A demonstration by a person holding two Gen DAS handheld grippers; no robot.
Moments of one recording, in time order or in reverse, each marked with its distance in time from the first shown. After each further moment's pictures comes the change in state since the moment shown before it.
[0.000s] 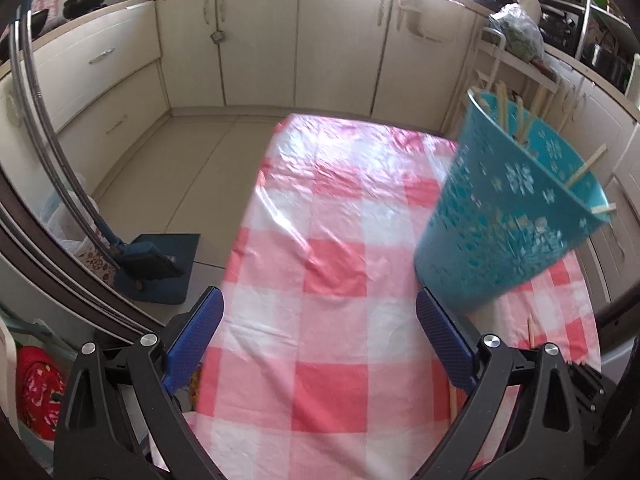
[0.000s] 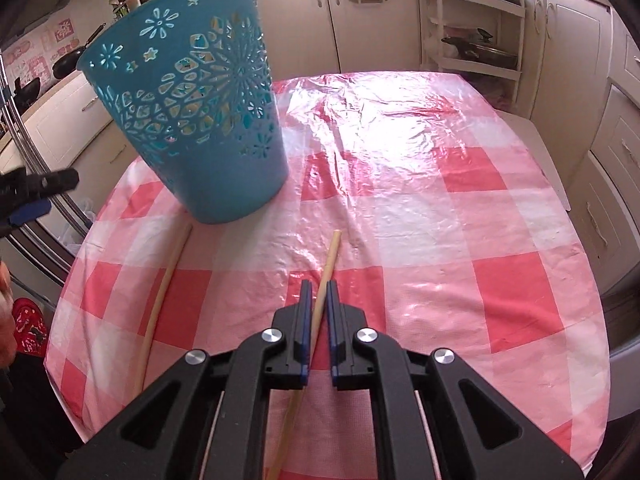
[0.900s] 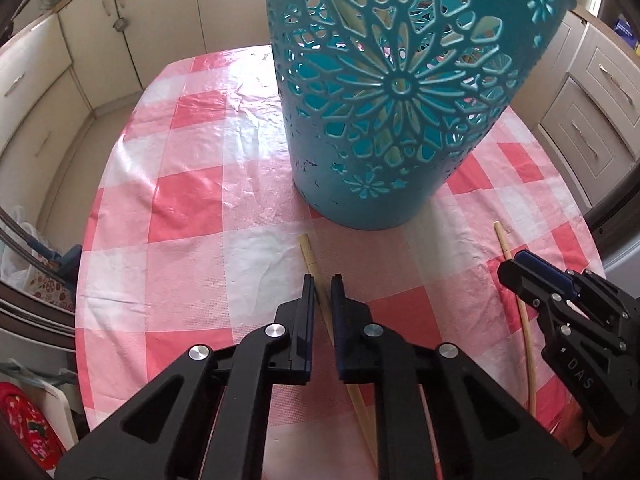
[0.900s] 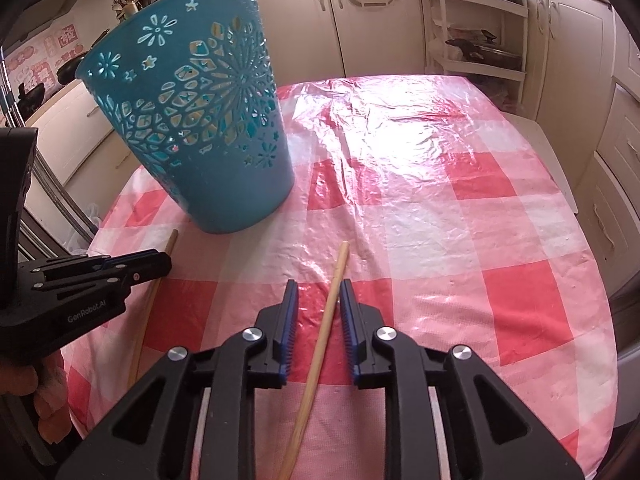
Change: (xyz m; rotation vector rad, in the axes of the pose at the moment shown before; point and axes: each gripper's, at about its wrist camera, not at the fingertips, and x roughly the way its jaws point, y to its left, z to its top) left arm 0.049 -0.072 -0.032 0.222 0.158 -0.127; right arm 0.001 0.001 0.002 0.002 -0.016 0.022
